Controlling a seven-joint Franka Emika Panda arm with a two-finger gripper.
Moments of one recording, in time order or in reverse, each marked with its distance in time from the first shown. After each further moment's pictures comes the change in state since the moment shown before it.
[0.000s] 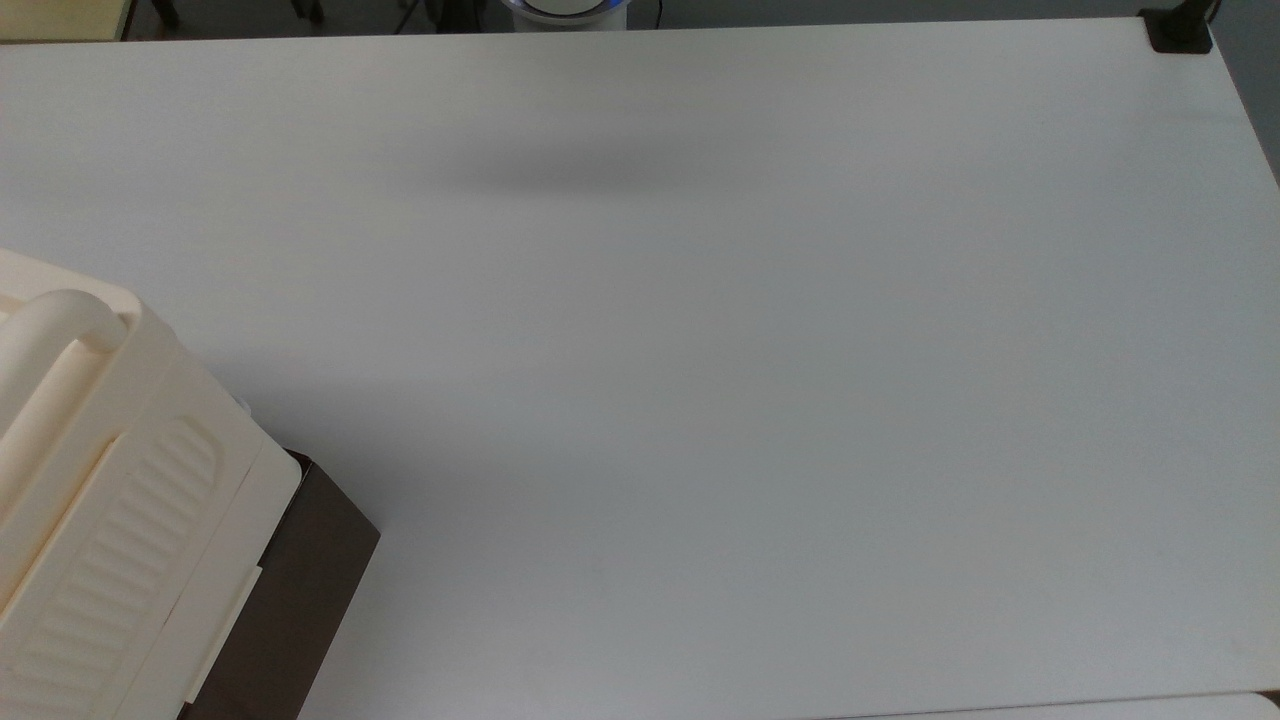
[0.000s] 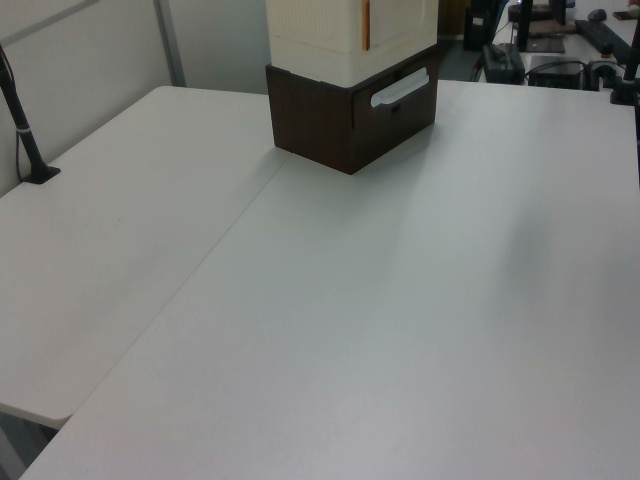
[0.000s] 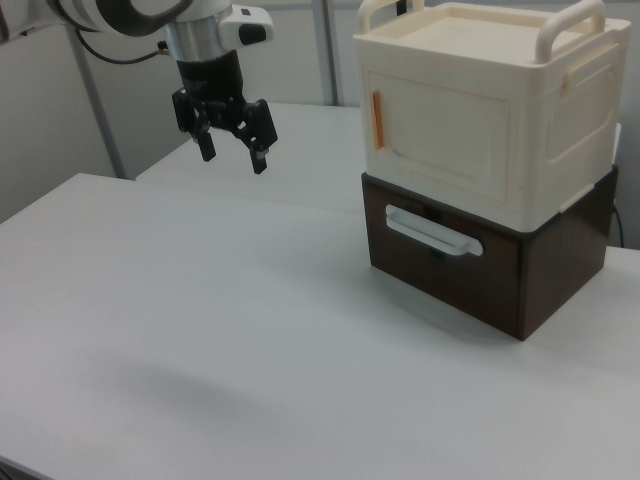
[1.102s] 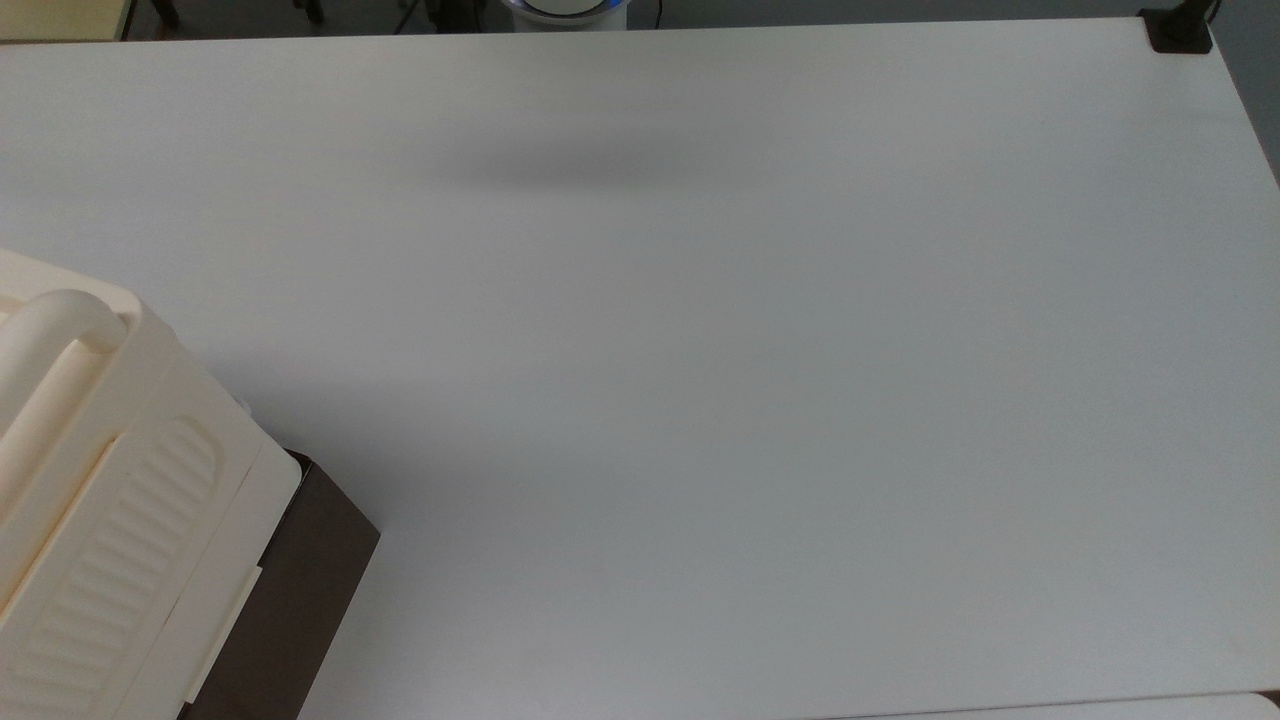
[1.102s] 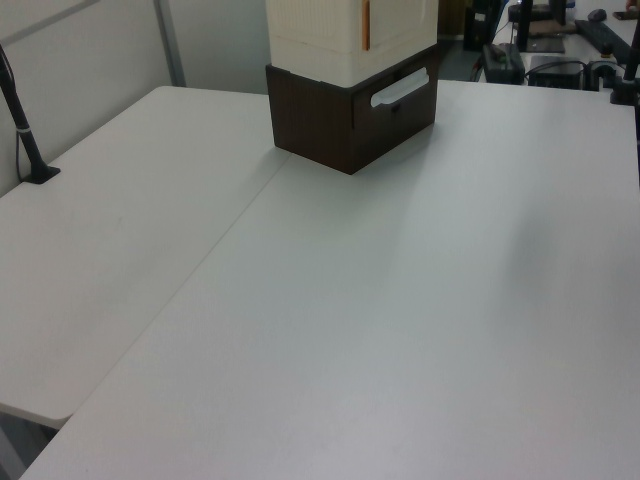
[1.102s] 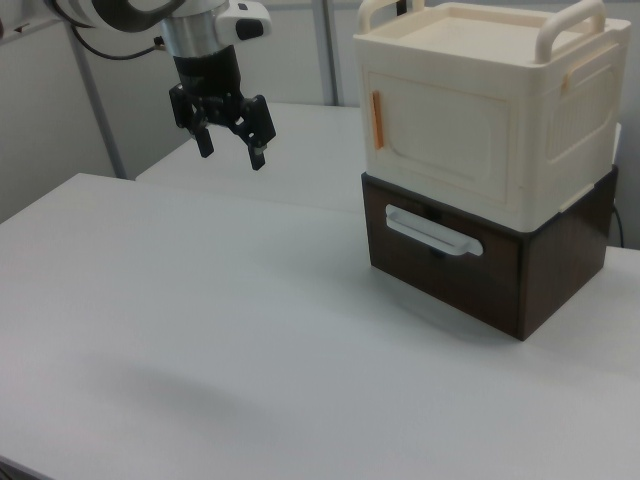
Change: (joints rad) arm -0.001 -0.014 -0.001 0.001 0.000 -0.002 0.000
